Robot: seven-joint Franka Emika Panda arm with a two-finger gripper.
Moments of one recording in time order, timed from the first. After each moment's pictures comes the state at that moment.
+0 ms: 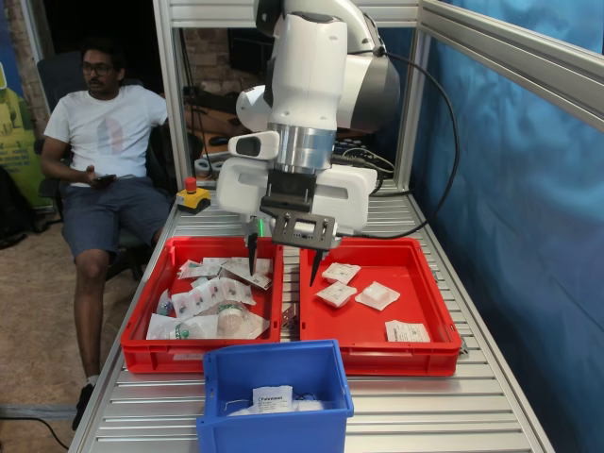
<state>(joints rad) 0.41 0.51 -0.50 -1.42 0.10 2.18 0.95</state>
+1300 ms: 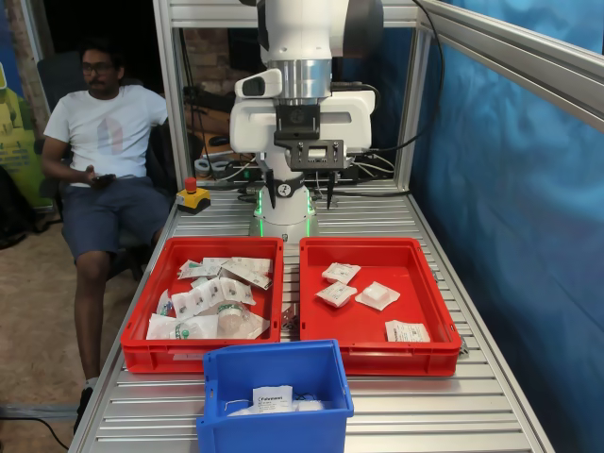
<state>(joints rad) 0.12 0.13 -0.09 -1.73 0.00 2.08 0.95</state>
